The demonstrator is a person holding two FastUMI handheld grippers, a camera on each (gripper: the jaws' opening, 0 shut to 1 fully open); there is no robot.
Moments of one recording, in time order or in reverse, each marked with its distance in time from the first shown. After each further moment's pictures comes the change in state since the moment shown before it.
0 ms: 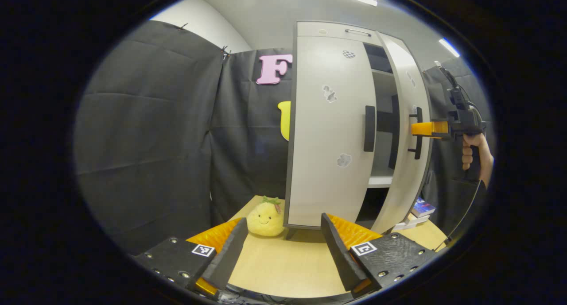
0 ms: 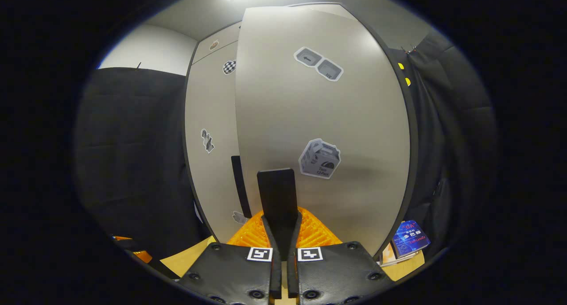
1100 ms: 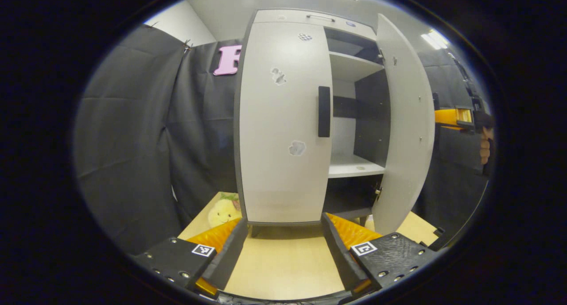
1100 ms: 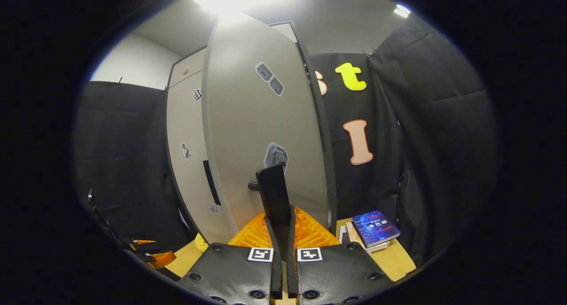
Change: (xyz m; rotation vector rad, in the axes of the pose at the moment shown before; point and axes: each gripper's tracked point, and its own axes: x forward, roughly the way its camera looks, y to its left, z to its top) left arm 0.008 -0.051 -0.017 0.060 0.058 -0.238; right arm -0.053 -0.047 0.000 0.074 -0.033 -0.172
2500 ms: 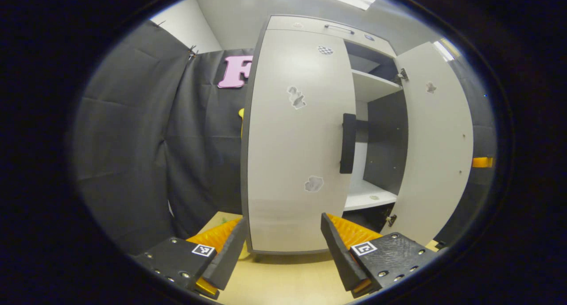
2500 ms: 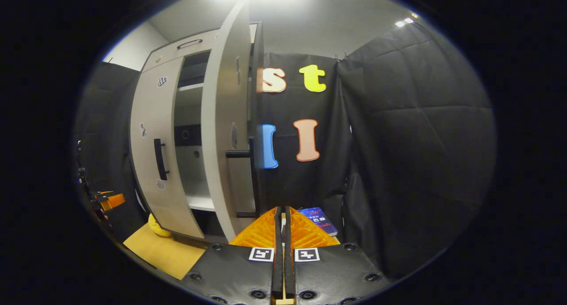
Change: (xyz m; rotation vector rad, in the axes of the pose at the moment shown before) left arm 0.040 0.015 0.047 -0.039 -0.127 -0.003; right arm -0.068 -0.127 -0.010 -0.088 0.035 -0.293
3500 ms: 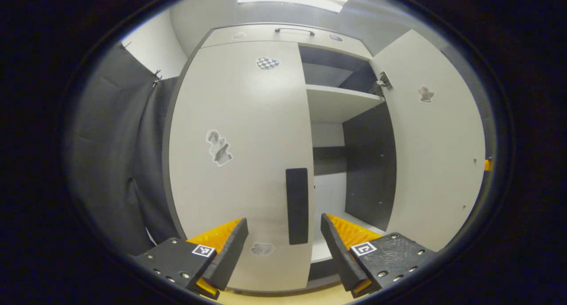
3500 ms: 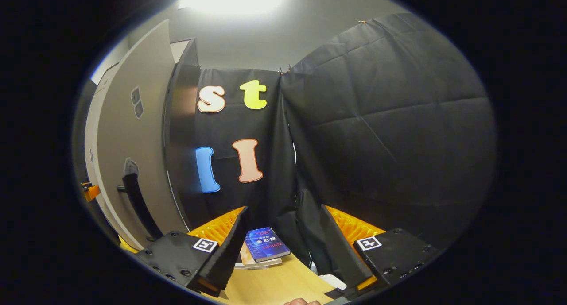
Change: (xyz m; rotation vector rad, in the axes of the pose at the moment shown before) left arm 0.068 -0.067 0.071 0.097 -0.153 -0.083; right arm 0.040 -0.133 0.028 0.084 -0.113 -0.264
